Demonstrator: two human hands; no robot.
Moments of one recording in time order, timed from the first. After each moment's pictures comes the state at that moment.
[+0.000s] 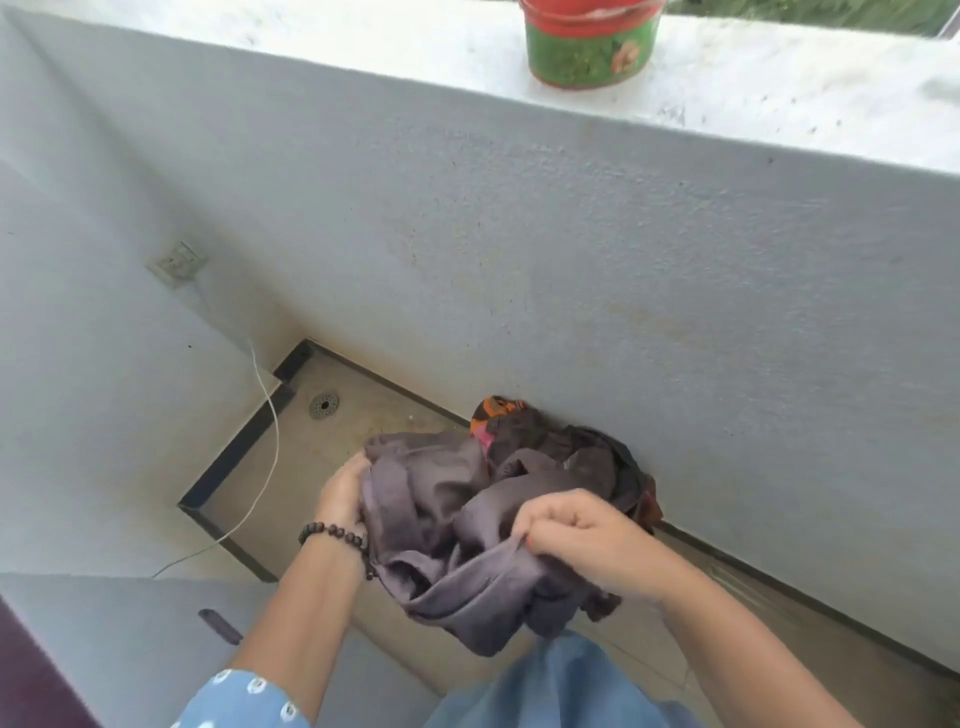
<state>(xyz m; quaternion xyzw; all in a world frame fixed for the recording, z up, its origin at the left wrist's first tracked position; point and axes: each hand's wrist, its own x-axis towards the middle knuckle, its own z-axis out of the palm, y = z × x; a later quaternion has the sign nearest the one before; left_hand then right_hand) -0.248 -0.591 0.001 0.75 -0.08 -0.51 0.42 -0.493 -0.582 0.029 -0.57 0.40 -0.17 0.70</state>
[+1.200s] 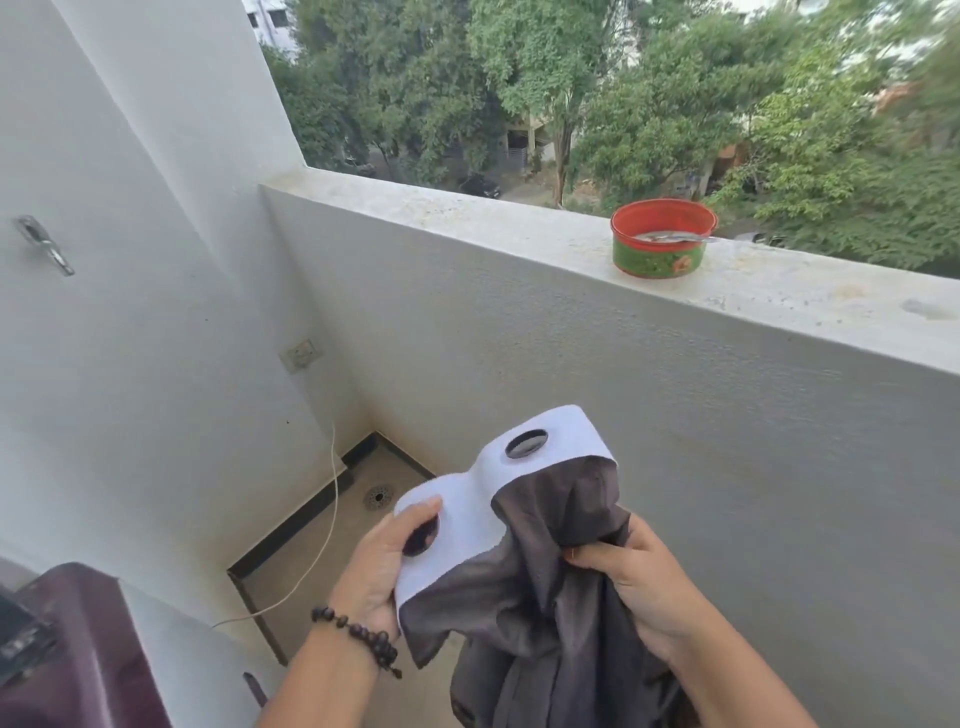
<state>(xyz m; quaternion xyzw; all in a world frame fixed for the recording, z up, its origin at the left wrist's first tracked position) -0.258 -0.532 0.118 0.54 -0.03 -0.61 0.58 -0.468 -0.583 0.094 -0.38 0.35 -0.37 0.77</state>
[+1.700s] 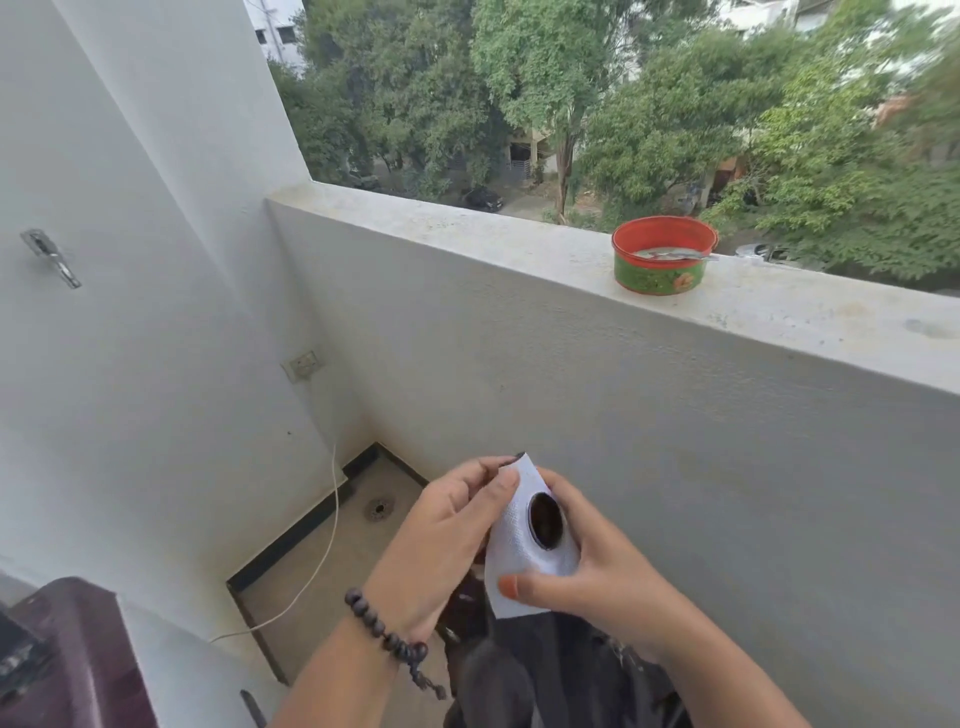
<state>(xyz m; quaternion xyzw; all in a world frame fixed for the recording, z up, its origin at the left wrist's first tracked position) -0.304 -0.543 0.179 0.54 -0.39 -0.54 0.51 -0.452 -0.586 0.134 -0.65 0.31 -0.29 0.63</state>
